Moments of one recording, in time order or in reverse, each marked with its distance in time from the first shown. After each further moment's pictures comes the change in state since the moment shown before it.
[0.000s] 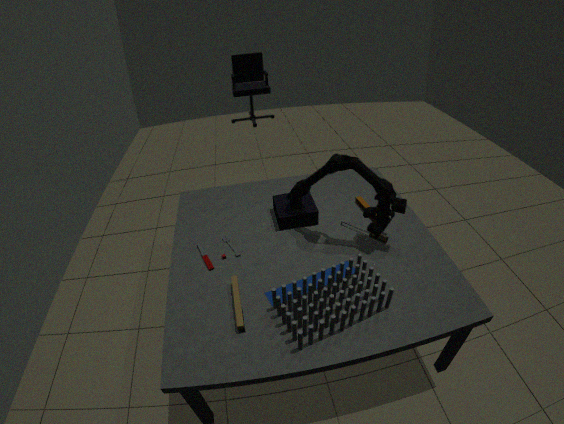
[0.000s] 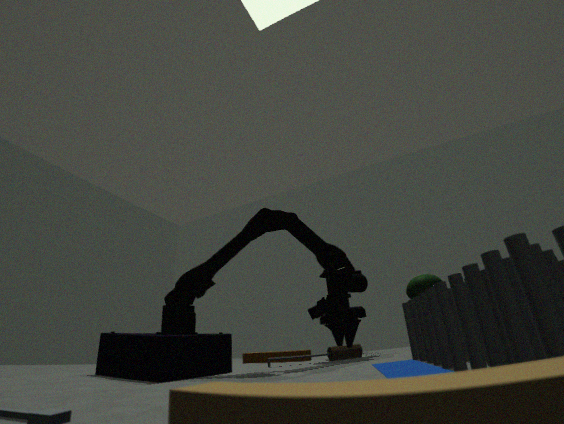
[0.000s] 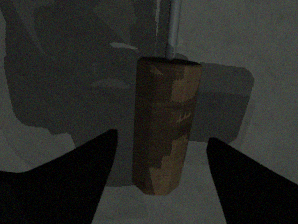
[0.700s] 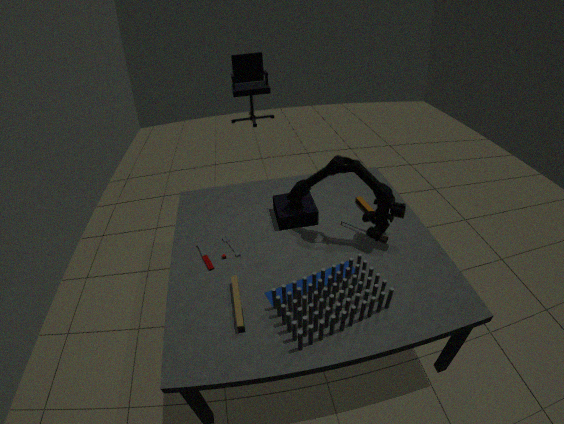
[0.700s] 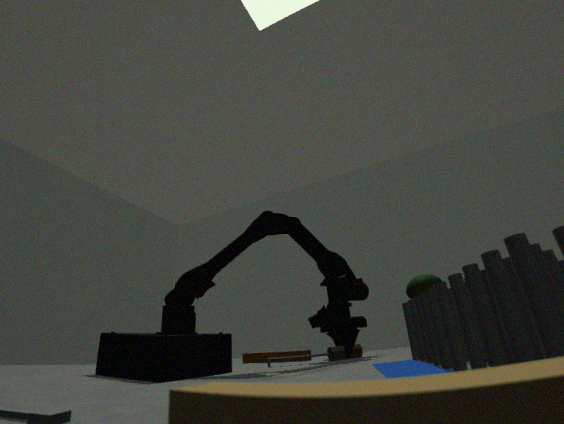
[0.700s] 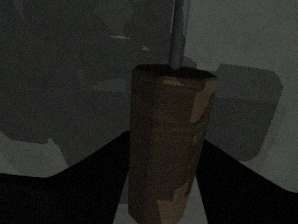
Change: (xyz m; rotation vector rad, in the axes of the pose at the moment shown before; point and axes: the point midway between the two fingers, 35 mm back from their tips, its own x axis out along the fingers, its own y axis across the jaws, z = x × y) arm 0.025 0.000 0.002 0.000 -0.003 0.001
